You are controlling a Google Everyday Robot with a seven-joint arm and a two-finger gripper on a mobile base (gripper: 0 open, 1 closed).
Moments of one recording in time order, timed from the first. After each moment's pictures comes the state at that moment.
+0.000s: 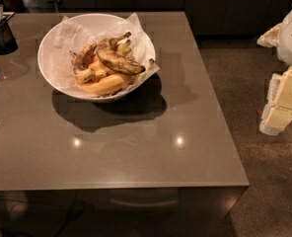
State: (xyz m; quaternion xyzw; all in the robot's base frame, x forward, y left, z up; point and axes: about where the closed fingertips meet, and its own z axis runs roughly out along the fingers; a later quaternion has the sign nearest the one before) arm 0.438 -0.217 0.976 -0.60 0.78 -0.03 0.16
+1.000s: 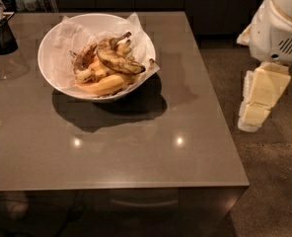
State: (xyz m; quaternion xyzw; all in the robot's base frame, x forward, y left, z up) arm 0.444 -0.183 0.977 -0.62 0.77 -0.04 0.13
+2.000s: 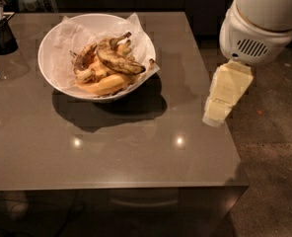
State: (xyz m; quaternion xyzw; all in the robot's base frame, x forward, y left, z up) arm 0.452 -0.149 0.982 -0.54 0.82 -0.09 0.15
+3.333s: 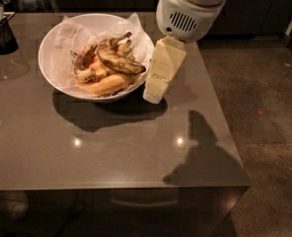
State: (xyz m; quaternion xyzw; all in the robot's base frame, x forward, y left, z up) arm 0.490 -0.047 1.000 -0.58 0.79 -0.03 0.20
